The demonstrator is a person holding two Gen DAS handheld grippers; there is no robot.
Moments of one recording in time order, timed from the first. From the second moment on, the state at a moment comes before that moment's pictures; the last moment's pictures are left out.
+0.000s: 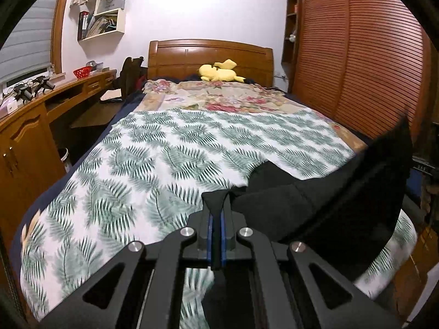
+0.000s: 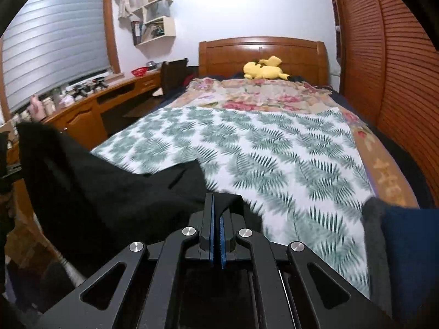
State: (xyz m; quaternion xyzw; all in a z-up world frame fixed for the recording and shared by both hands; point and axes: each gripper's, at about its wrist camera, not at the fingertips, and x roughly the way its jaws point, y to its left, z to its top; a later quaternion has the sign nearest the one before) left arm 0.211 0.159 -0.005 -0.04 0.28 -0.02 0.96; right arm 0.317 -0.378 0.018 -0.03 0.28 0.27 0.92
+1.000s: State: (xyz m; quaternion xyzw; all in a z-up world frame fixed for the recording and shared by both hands) left arm 0.312 0.139 -0.065 0.00 0.37 -0.05 0.93; right arm 0.447 -0.344 -0.064 -0.06 0.37 0.20 0.91
